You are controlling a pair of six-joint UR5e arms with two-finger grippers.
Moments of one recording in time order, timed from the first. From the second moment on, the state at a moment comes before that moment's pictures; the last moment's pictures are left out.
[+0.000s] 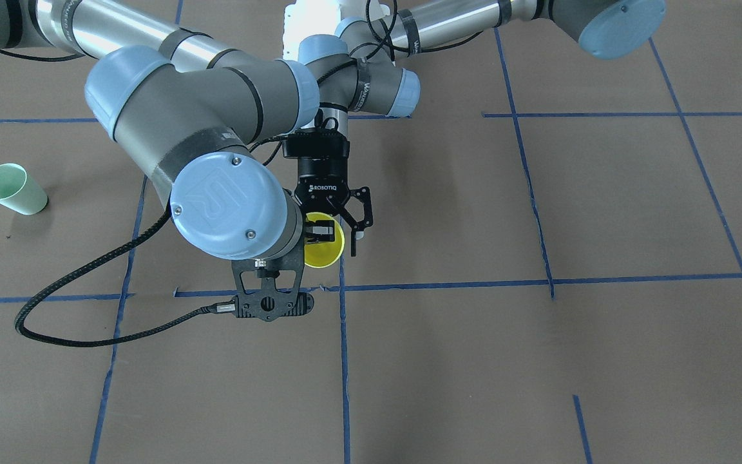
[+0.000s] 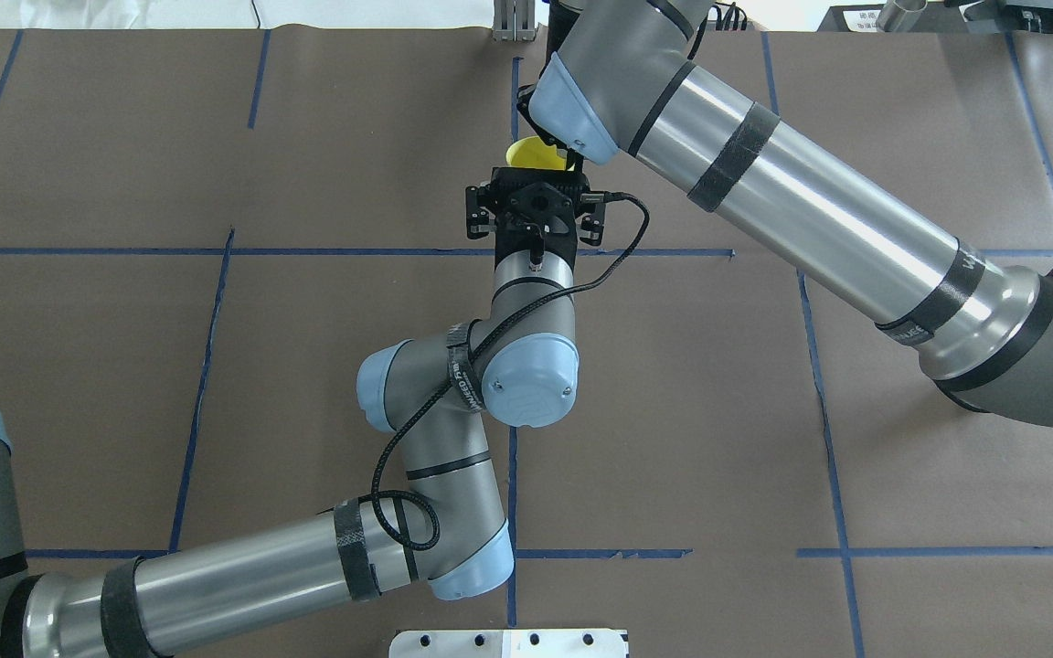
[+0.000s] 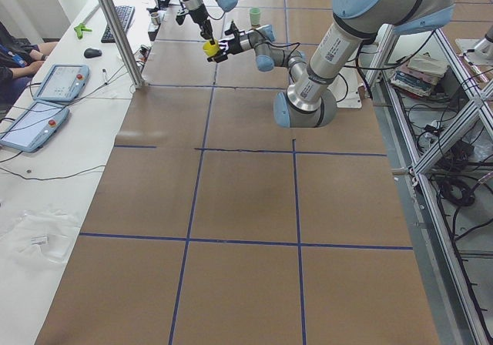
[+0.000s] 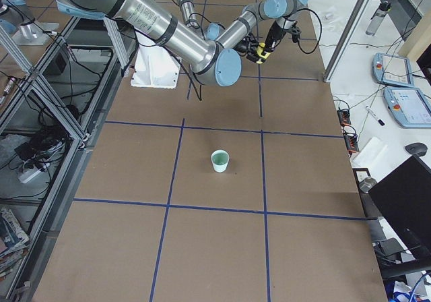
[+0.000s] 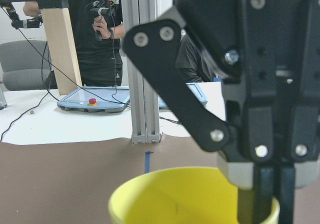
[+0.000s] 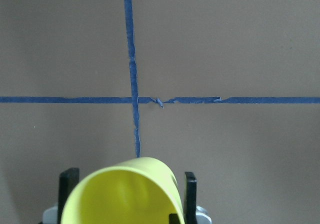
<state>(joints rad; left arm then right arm) -0.36 -2.50 -1.26 -2.13 -0.70 -1.10 0.88 -0.43 1.16 -2.01 2.41 0.69</state>
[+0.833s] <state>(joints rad) -0.35 -2.47 -1.26 -2.13 -0.70 -1.10 0.94 -0.37 1.21 -2.03 2.42 0.69</state>
